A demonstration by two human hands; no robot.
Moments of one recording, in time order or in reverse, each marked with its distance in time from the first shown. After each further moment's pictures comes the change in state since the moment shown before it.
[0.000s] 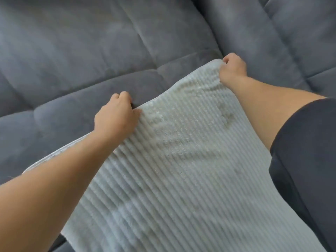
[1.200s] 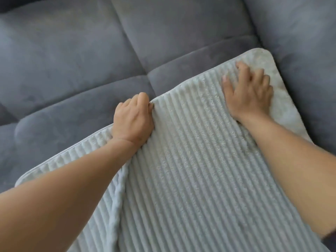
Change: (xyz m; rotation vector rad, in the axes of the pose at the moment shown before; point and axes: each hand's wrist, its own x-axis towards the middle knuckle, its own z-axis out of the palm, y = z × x) left_hand 0.067 0.083 0.088 0.150 0.410 0.173; right_hand 0.061 0.087 0.087 -0.007 0.027 -0.369
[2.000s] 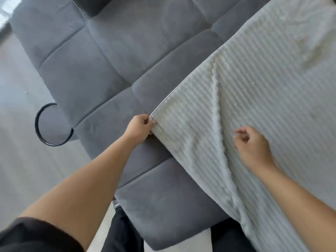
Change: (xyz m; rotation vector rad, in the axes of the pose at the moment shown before) left_hand -0.151 -0.205 -0.200 -0.326 -0.711 -0.539; right_hand -0.381 -0.184 -0.052 0.520 -0.366 0.481
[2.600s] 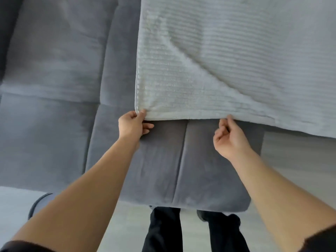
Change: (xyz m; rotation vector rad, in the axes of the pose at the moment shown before) left_hand 0.048 -0.042 -0.032 -0.197 -0.346 0.150; right_hand -0.160 -0.048 0.208 2.068 0.621 0.780
